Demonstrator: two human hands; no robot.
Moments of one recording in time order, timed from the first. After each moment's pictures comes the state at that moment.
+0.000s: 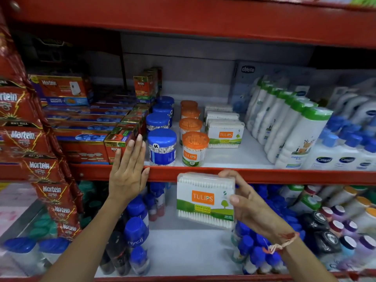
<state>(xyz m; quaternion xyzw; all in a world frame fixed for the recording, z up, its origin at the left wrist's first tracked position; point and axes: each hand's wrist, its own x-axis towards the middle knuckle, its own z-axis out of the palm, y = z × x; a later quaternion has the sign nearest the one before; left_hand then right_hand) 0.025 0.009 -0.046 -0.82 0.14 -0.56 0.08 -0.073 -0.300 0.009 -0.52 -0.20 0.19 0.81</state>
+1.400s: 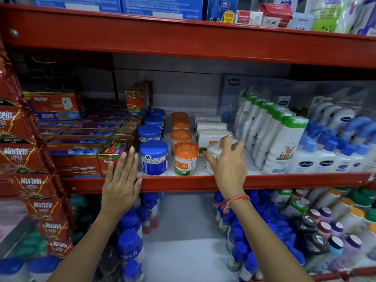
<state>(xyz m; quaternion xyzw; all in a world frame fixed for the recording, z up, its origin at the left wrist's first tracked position) 0.023 0.008 -0.041 -0.84 0.13 -0.52 0.06 0.000 -0.261 0.051 -0.89 0.10 -0.39 0.20</state>
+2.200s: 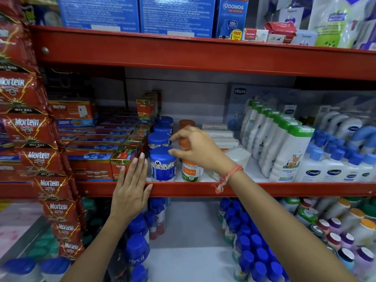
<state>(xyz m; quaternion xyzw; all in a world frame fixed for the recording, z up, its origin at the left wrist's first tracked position) 0.018 0.004 -0.036 -0.85 0.13 -0.51 0.06 0.009 -0.208 0.131 -0.91 -0.28 -0.19 0.23</state>
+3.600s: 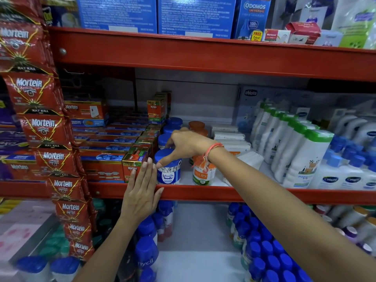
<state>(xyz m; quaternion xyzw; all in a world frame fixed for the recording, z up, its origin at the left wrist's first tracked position) 0.027 0.010 -0.043 -0.83 0.15 -0.54 0.04 0.045 -0.148 0.155 -0.95 -0.30 -0.02 0.04</state>
